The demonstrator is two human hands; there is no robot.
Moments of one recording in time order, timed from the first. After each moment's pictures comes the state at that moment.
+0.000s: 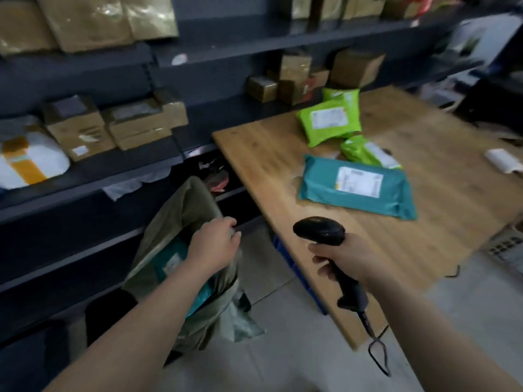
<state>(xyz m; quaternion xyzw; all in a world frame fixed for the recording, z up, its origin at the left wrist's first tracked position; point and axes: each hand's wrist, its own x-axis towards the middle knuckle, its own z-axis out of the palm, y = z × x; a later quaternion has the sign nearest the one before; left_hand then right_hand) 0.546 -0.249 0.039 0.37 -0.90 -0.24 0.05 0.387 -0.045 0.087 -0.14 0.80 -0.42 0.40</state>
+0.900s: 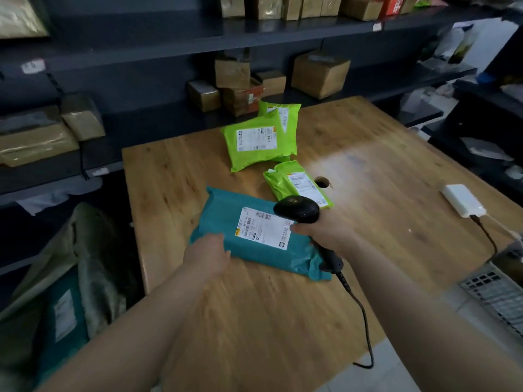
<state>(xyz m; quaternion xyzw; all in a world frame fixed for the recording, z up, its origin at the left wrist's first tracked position) 0.222 -0.175 -0.007 0.44 -0.88 -0.17 -0.06 0.031 -0.028 0.081 -0.25 0.85 -0.31 0.35</state>
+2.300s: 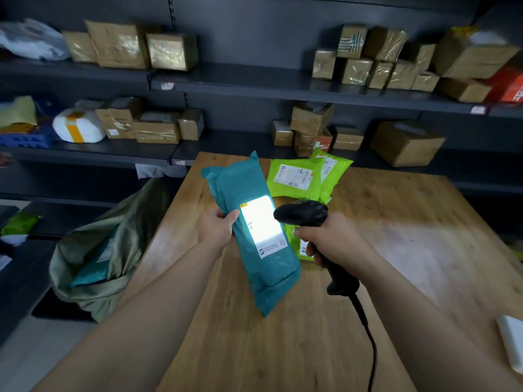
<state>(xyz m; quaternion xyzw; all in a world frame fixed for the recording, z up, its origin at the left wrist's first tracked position) 0.134 -0.121 0.049 0.61 -0.44 -0.48 0.46 -0.064 0.004 0.166 -0.48 0.71 -0.31 0.40</state>
